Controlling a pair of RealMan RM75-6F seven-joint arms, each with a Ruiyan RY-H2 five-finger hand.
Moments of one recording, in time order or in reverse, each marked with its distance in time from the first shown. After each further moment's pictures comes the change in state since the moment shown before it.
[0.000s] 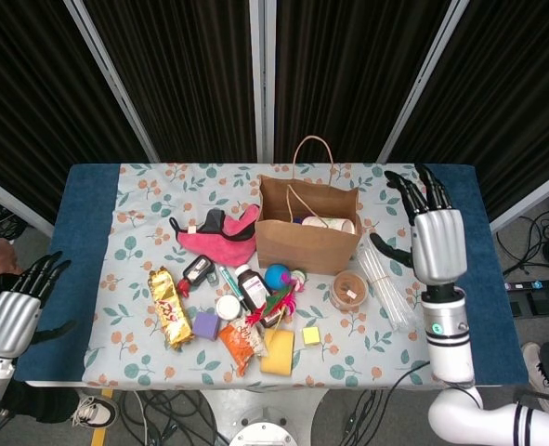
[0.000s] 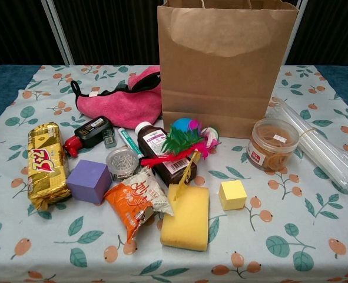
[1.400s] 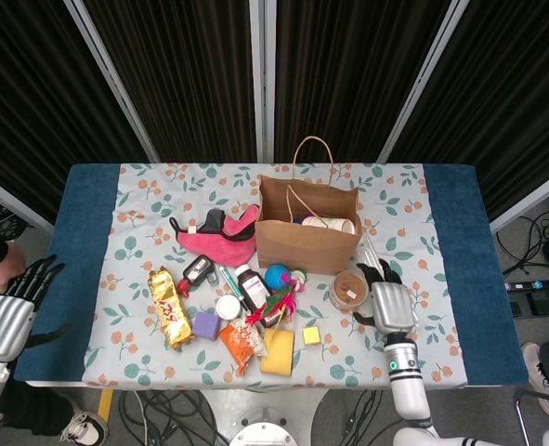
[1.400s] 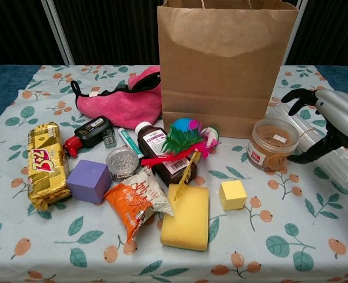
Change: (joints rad) left arm 0.018 -0.020 0.008 0.063 -0.007 0.014 -0.076; right arm -0.121 -0.380 -0.204 0.314 0.242 -0.158 -0.155
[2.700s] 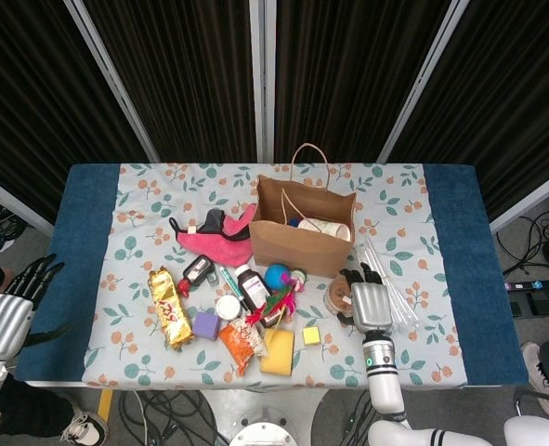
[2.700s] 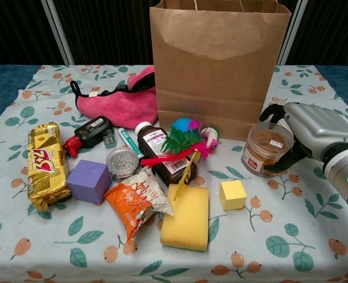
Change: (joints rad) left arm -0.008 -0.003 0.002 0.032 0.009 0.007 -0.042; right arm 0.055 -0.147 0.001 0.114 0.057 0.008 -0.101
